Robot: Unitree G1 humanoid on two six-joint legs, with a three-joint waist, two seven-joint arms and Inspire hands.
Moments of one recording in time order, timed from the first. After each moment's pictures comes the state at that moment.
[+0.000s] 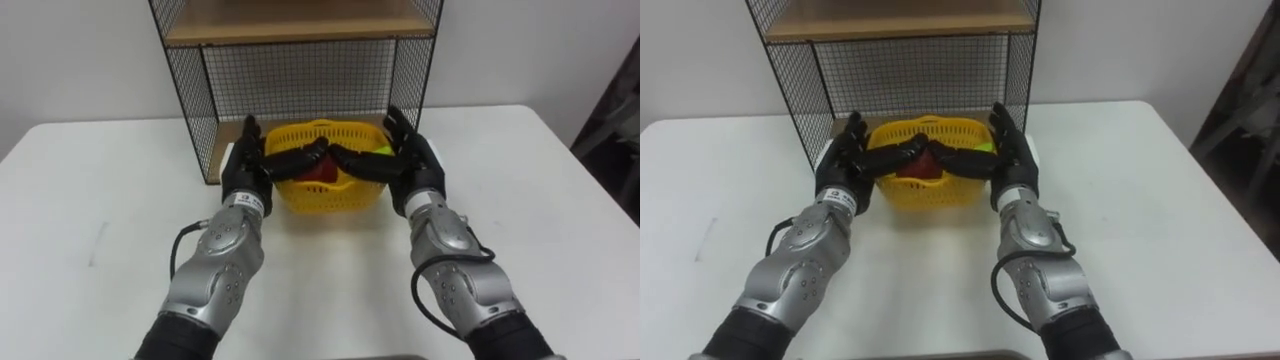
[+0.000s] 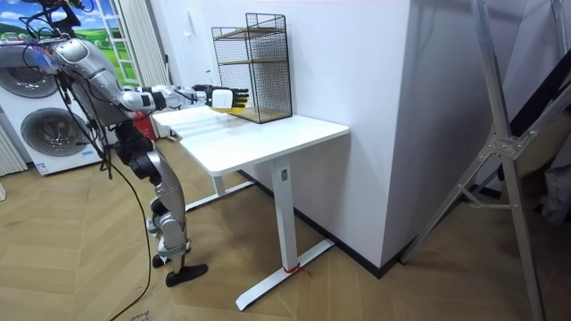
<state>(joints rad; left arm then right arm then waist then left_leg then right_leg) -0.33 0.03 -0.22 0.40 -0.50 0.14 0.30 -0.34 -0.12 0.24 0.43 0.54 0.09 -0.27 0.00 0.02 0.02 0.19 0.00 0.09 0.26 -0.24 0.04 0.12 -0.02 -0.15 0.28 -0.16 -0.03</state>
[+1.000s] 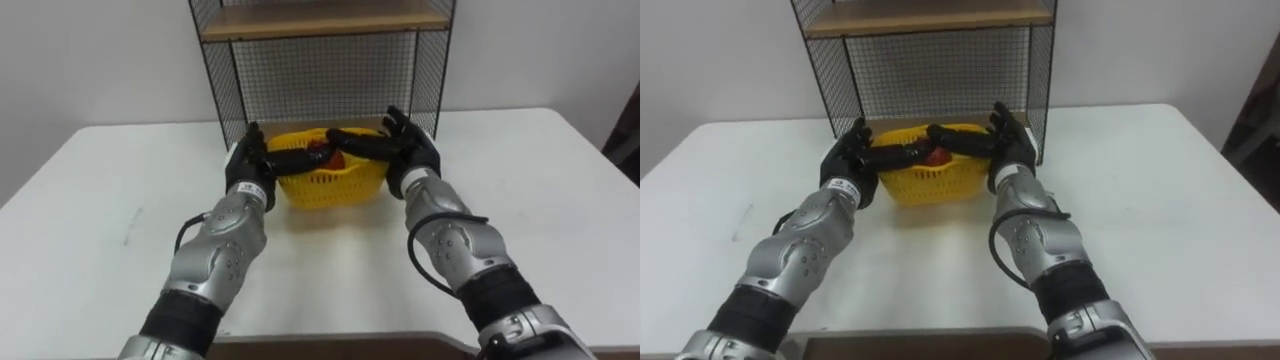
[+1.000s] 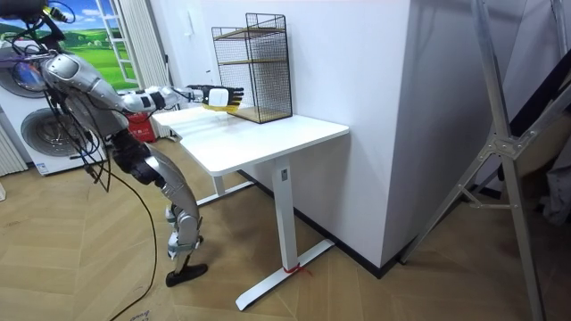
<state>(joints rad) -0.45 0.01 -0.15 0.48 -0.56 0.23 0.32 -0.54 -0.11 0.21 0.61 0.66 0.16 -0.31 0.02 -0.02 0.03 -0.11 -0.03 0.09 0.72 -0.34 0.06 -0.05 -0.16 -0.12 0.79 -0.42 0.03</state>
